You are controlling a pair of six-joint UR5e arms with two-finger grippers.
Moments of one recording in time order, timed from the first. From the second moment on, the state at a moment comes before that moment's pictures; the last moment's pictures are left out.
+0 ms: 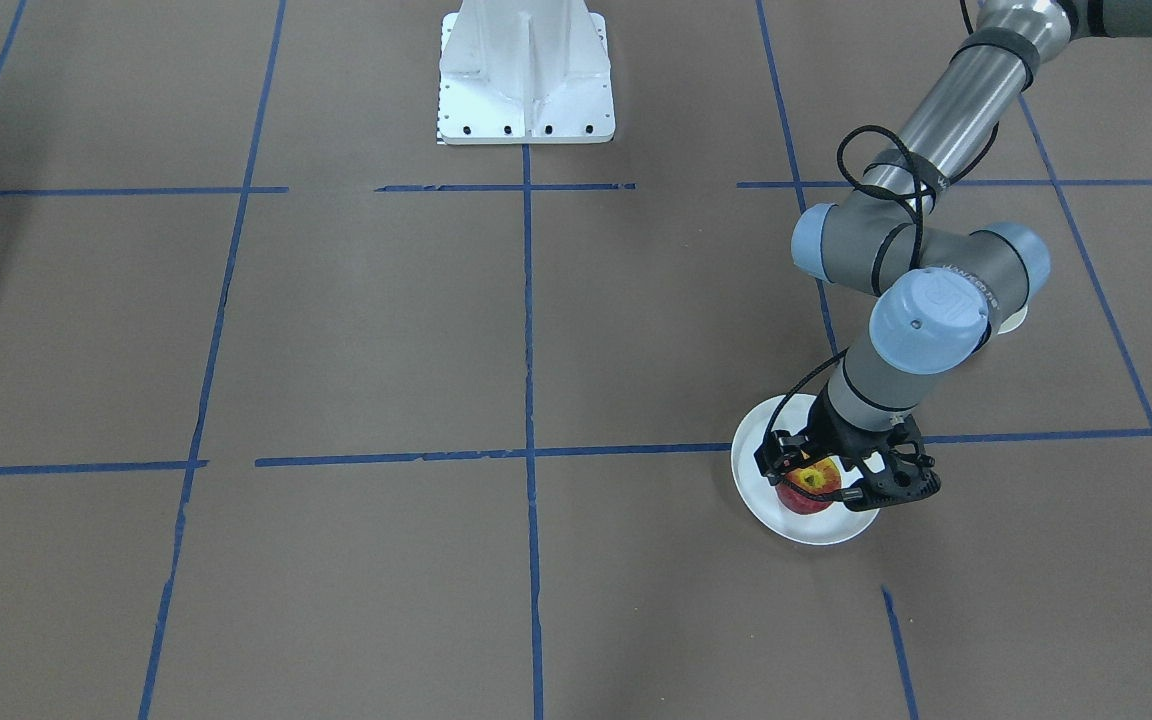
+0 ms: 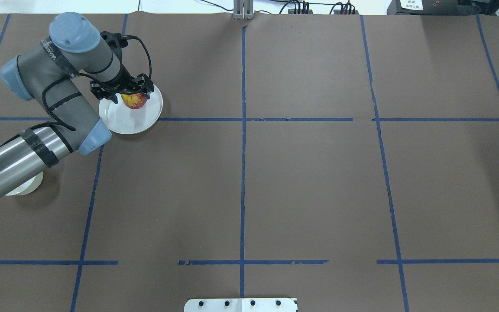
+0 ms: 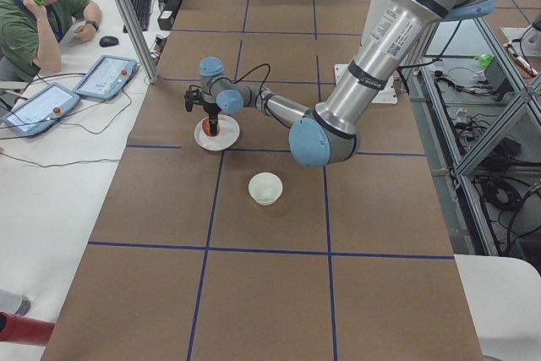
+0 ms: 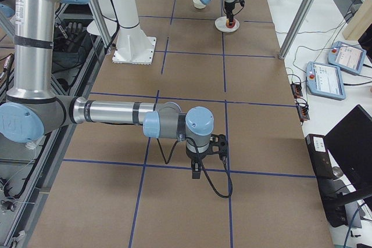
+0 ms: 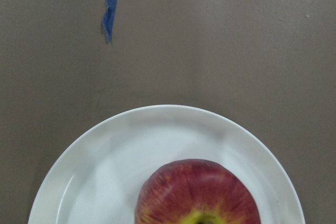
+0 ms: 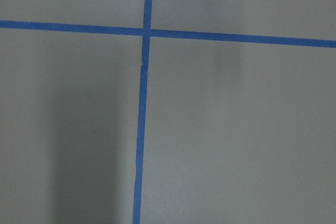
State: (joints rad) left arm -0.87 -2.20 -1.23 -1.98 -2.03 -1.08; right arm 1.59 -1.71 1.71 -1.58 2.30 -0.06
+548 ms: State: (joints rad) left arm -0.86 -2.20 -1.20 -2.03 -1.99 -1.10; right arm 1.59 -1.71 1.71 -1.58 2.29 -0.06
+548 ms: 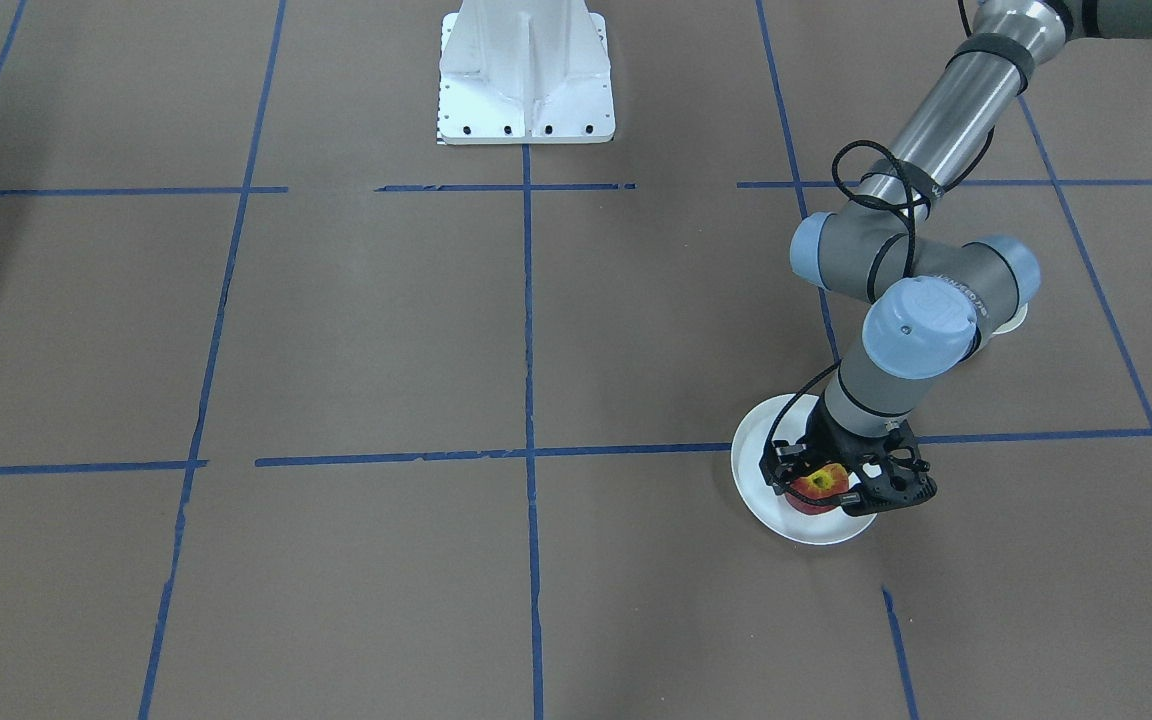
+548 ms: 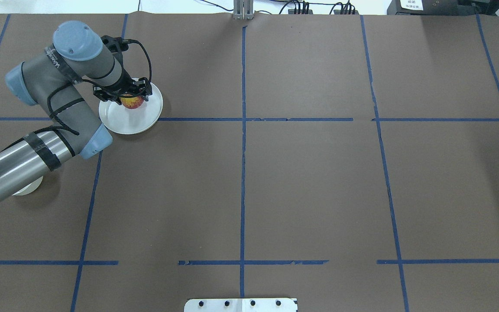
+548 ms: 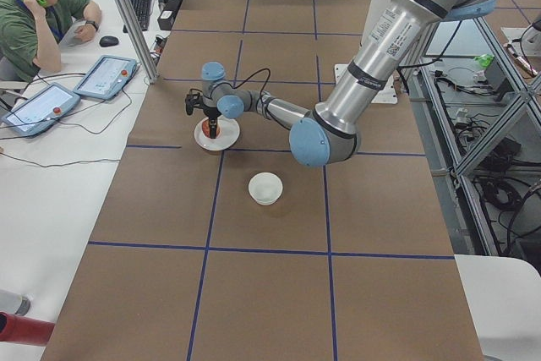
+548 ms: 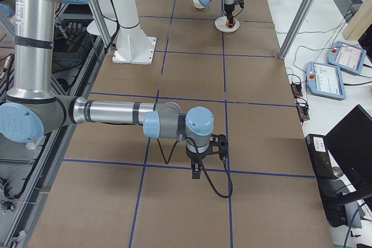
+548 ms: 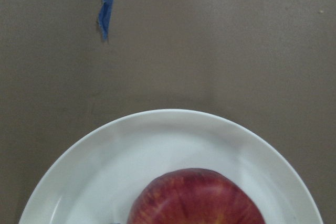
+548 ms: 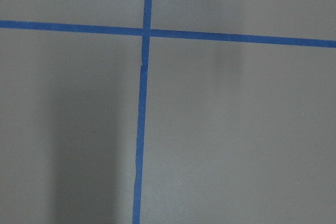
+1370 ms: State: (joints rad) left arm -1.01 -1.97 -1.64 -1.80 -2.11 -0.87; right arm 1.59 -1.71 1.71 -1.58 2.29 -0.06
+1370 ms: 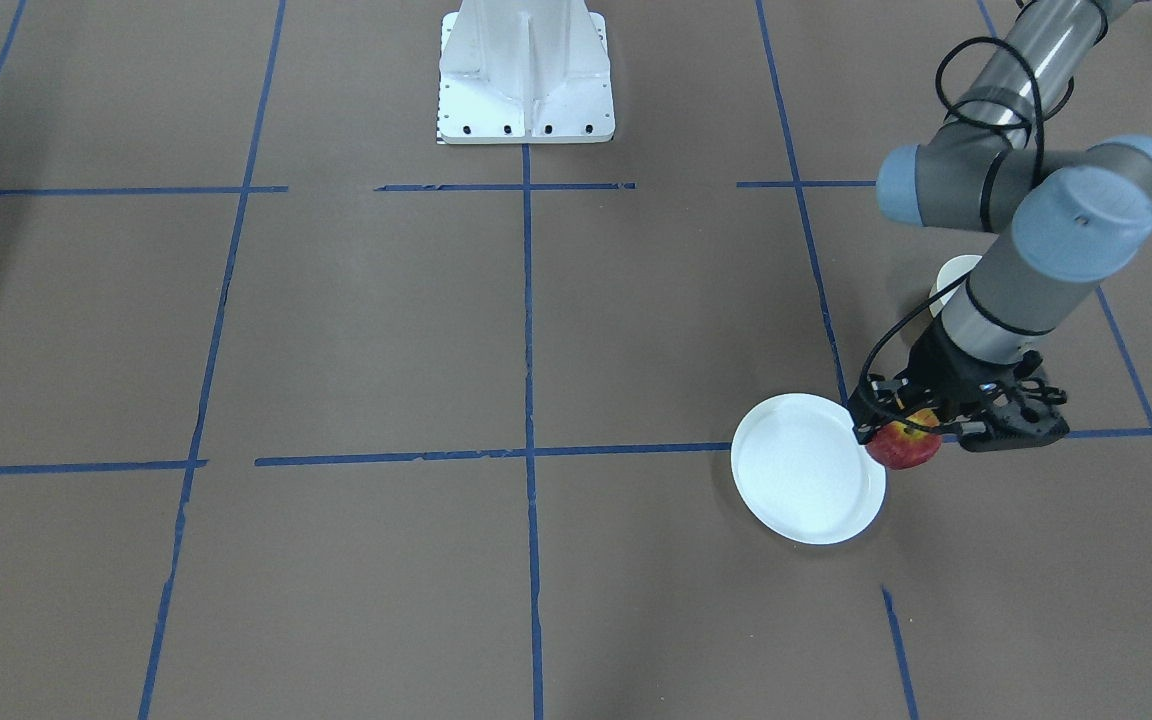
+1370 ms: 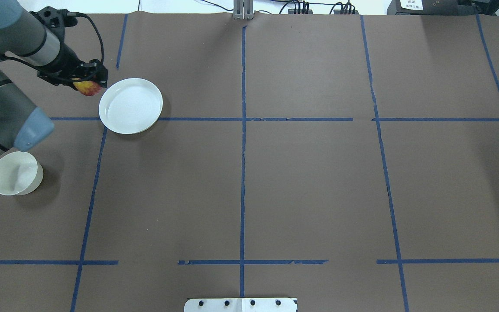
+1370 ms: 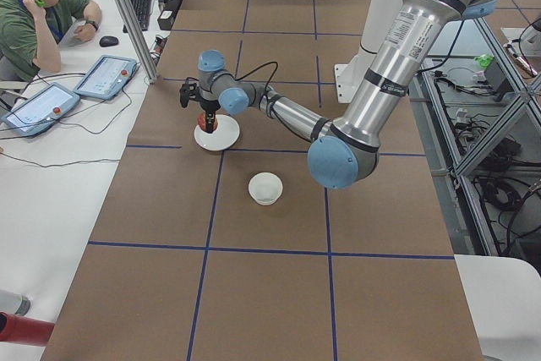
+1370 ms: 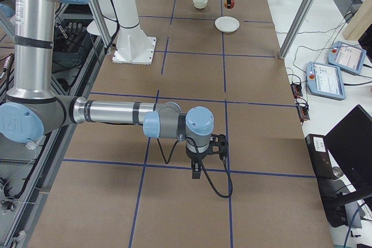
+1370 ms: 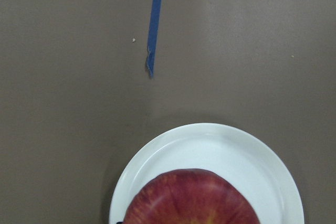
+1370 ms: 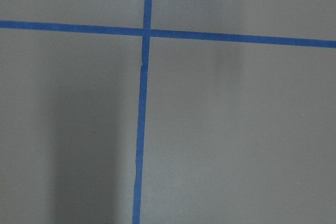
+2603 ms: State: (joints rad) left arm -0.98 -1.37 -1.78 -2.31 -2.07 -0.93; right arm 1.59 -1.71 1.71 -1.58 2.29 -0.06
